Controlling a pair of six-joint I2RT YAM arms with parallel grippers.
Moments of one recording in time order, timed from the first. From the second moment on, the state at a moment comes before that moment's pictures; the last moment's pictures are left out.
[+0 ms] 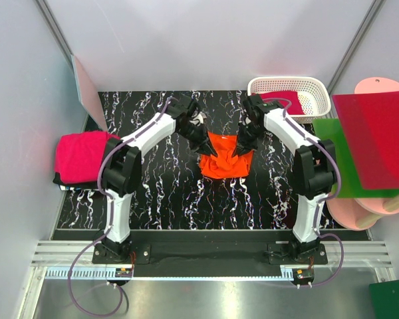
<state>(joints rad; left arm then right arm) -0.50 2.06 1.75 -0.85 0.71 -0.78 0.34 1.96 1.66 -1.03 -0.34 0.55</state>
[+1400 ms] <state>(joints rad) -0.44 2.06 1.63 -0.77 0.80 -0.60 0.30 2.09 1.93 -0.85 0.16 0.64</state>
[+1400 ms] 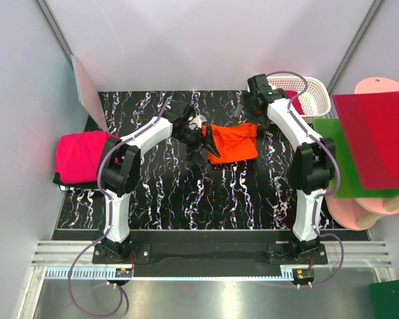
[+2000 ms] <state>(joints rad) -0.42 2.03 1.67 -0.75 0.68 -0.61 0.31 1.80 1.44 -0.68 -0.26 0.59</state>
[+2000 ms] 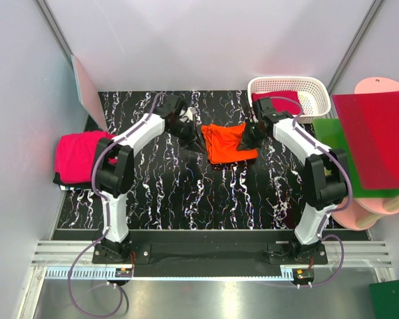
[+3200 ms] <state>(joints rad) -0.37 1.99 1.55 -0.79 0.61 -0.61 0.31 2.46 2.36 -0.94 -0.02 0.44</state>
